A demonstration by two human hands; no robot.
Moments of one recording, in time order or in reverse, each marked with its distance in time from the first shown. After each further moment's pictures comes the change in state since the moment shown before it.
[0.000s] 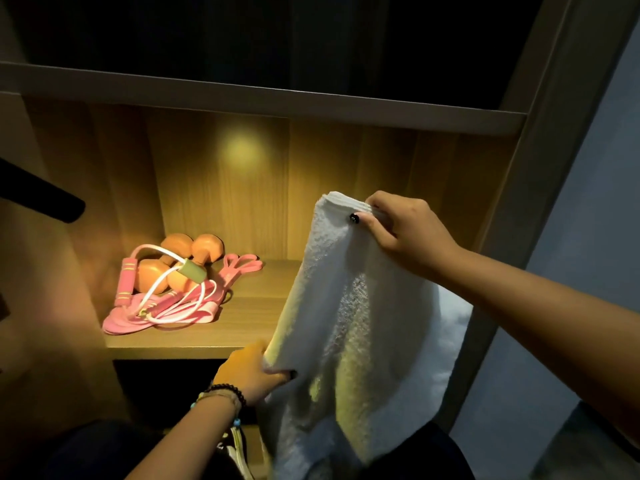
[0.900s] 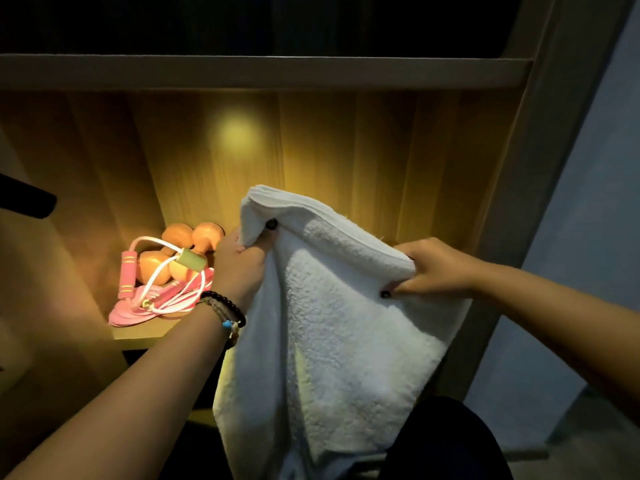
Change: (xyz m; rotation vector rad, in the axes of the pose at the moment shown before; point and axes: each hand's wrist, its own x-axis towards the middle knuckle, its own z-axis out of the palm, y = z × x) left_hand 0.012 0.102 -0.084 -0.903 0.474 0.315; right_hand -0.065 0.065 0.021 0.282 -0.582 0.173
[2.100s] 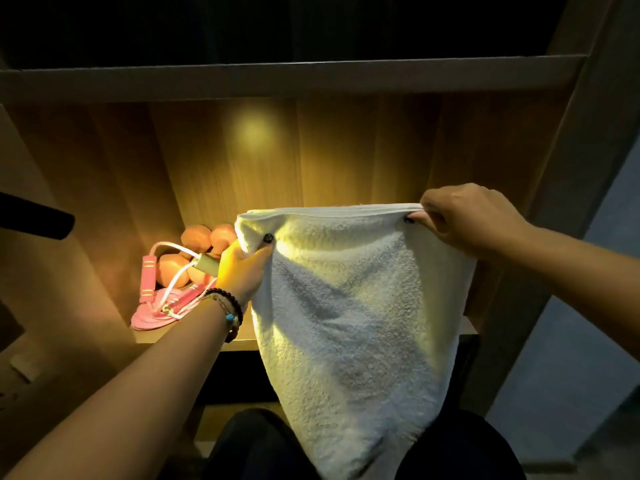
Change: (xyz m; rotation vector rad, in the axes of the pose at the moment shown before) left_hand 0.043 -0.031 -0.028 0.167 0.034 -0.273; right_hand 0.038 -0.008 -0.052 -0.633 0.342 0.015
